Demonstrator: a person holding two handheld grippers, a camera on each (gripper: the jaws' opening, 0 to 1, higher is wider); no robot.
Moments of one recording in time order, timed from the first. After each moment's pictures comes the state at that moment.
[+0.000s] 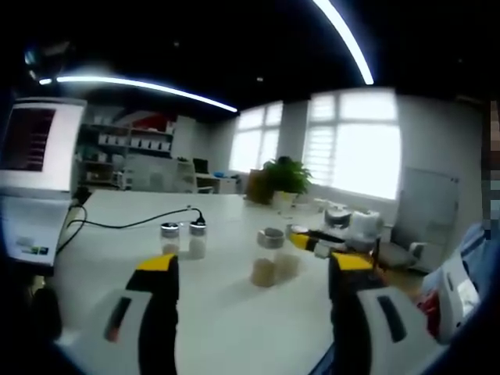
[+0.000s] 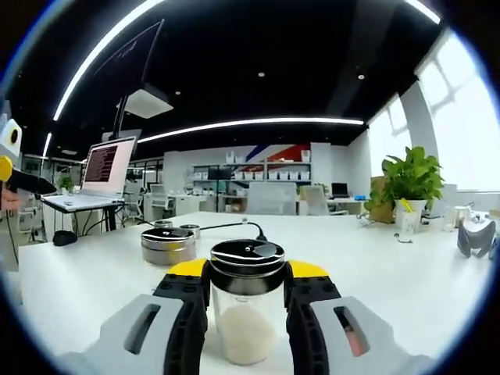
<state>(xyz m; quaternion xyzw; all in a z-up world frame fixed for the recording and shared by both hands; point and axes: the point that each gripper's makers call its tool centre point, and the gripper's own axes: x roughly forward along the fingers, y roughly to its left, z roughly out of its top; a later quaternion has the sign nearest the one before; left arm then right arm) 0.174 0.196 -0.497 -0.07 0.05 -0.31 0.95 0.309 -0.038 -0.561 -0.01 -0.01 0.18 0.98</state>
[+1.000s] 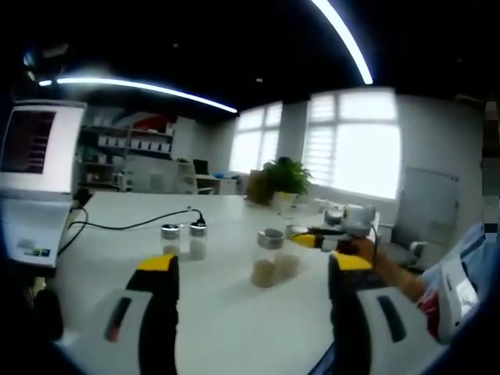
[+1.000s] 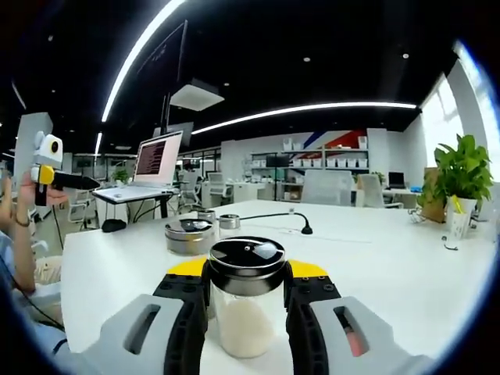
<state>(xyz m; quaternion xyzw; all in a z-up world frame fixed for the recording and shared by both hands) 0.172 0.195 -0.496 -0.06 0.05 -0.31 0.95 0.310 -0.033 -0.564 -0.02 0.03 0.36 0.93</state>
